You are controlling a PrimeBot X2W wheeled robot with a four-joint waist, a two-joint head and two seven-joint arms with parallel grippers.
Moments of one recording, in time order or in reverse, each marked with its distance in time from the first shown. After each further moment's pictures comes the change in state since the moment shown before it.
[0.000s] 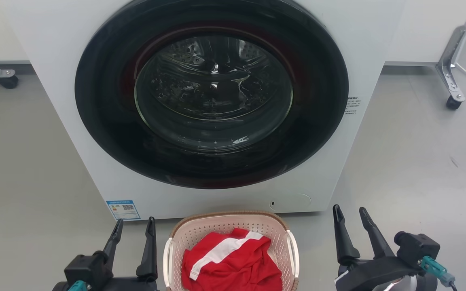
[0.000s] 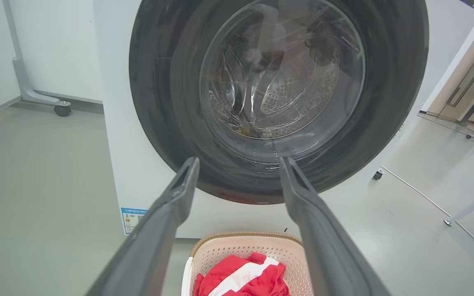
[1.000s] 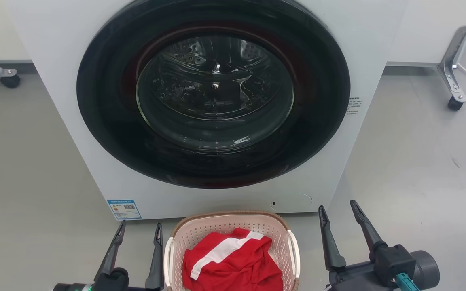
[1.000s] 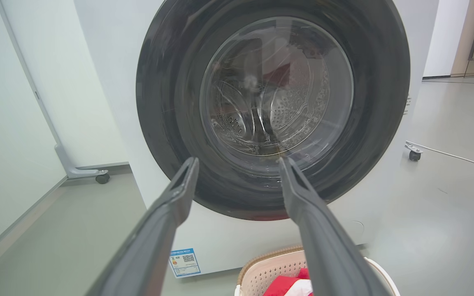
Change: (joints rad) left arm 0.058 -0.002 -0.021 -0.064 0.322 0.068 -0.088; right arm 0.029 -0.003 0.053 -0.072 -0.367 -0.058 -0.091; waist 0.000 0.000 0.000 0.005
